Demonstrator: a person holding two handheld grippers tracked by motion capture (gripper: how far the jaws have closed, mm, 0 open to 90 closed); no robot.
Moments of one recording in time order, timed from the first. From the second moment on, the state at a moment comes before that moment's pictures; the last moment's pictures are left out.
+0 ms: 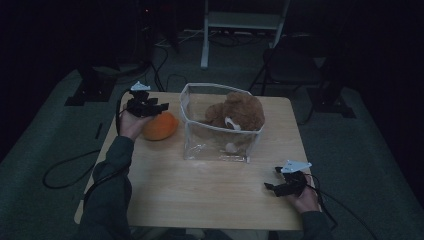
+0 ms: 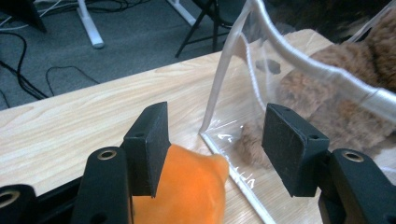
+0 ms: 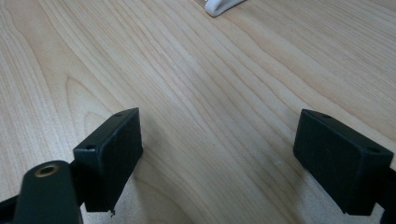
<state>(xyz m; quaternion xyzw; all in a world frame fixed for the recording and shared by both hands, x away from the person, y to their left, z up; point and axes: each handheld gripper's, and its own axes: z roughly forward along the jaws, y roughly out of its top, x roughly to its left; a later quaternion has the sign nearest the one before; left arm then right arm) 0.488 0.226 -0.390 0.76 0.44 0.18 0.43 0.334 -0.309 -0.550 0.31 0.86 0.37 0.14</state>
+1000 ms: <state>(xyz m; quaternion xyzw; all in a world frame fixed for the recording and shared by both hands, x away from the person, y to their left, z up) 0.491 0.257 -0.430 0.72 0.54 0.17 0.40 0.334 -0.309 -0.550 0.32 0.86 0.37 0.14</state>
